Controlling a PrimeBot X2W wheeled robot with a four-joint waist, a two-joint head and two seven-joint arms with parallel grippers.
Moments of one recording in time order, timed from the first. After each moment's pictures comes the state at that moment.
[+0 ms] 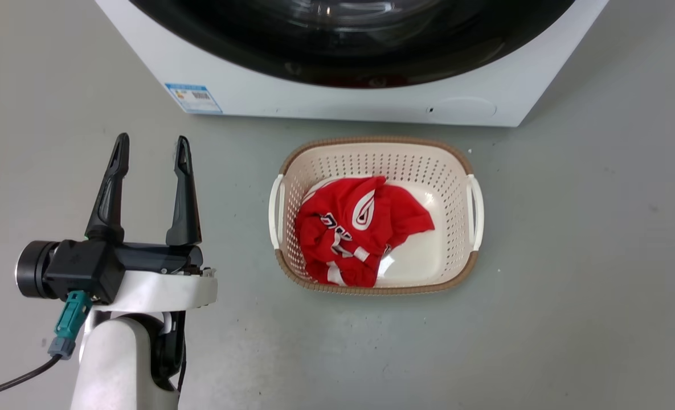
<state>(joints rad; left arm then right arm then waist) -0.25 0.05 0.04 -0.05 -0.06 -0.10 -0.26 -1.60 -0.30 0.70 1.28 1.83 0.13 0.36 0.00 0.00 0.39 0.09</state>
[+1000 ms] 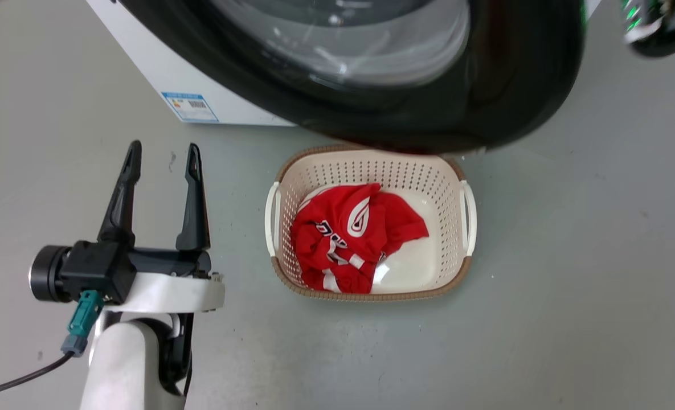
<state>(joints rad) -0.26 0.05 0.02 -0.02 -0.06 -0.09 -0.26 -1.55 -0.29 0.78 1.23 1.90 0.13 0.76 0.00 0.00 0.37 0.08</state>
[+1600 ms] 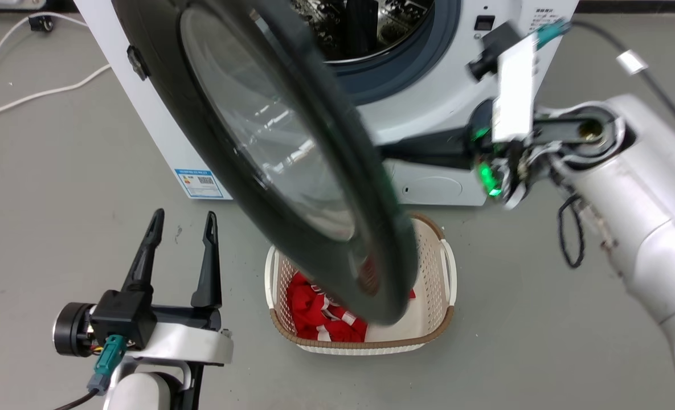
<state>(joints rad) -0.11 0.05 0.01 0.01 -0.06 -0.09 -0.26 -1.15 -0.26 0.80 0.81 2.00 0.13 0.97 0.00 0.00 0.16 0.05</state>
